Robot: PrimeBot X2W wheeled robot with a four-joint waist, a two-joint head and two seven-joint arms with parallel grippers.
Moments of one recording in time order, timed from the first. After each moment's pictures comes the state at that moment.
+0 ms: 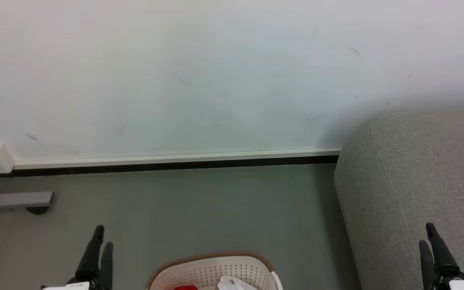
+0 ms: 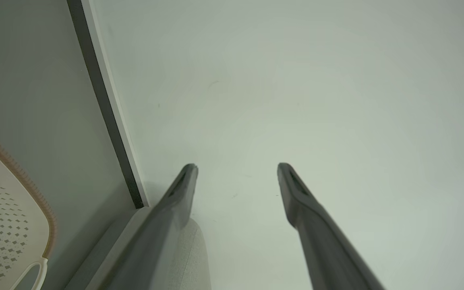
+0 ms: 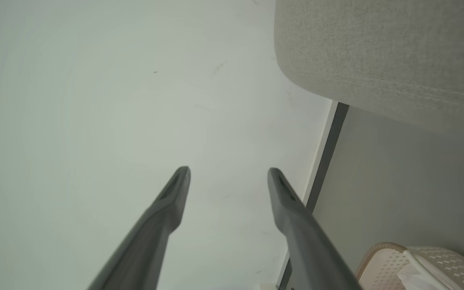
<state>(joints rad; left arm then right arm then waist) -0.06 0.04 0.10 0.28 -1.60 -0.12 0.09 -0.06 -0.03 -0.09 0.28 1.61 0.13 0.09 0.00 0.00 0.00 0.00</state>
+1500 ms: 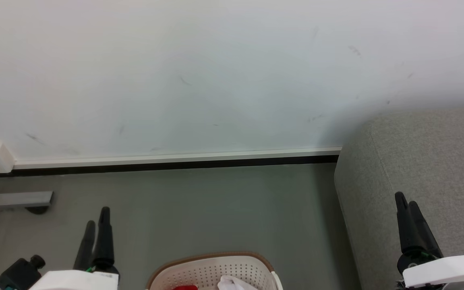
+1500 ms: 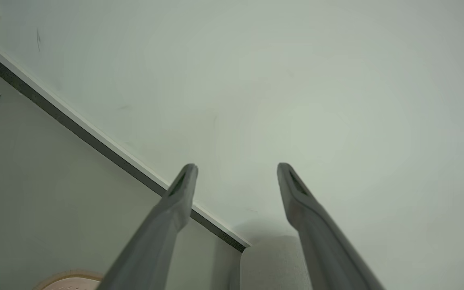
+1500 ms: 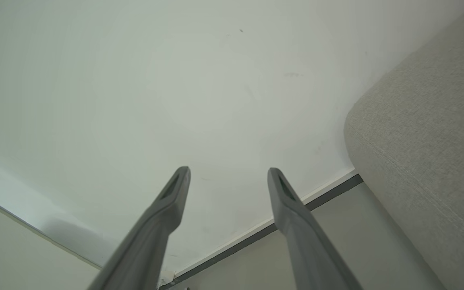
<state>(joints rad) -0.05 0.04 0.07 0.13 -0.87 -0.07 -0.09 -0.11 -0.12 0.13 0.15 1.05 0.13 -0.09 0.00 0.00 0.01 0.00</state>
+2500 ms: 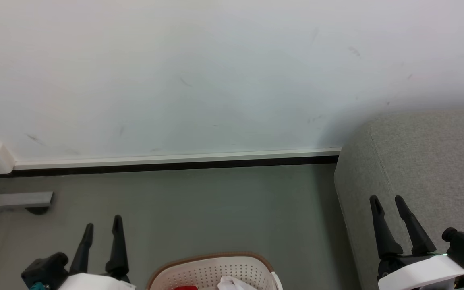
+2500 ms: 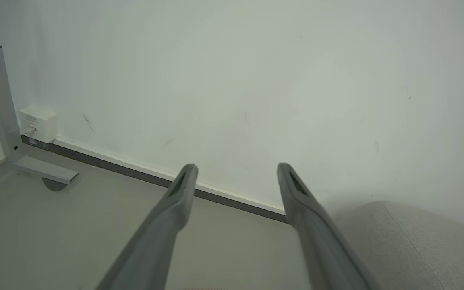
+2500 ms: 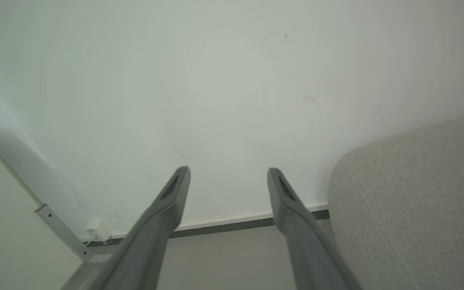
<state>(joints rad) -0.04 0.05 0.03 0.16 -0.40 0.00 -0.17 -0.14 -0.14 0.20 0.20 0.64 0.13 -0.17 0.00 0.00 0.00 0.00</state>
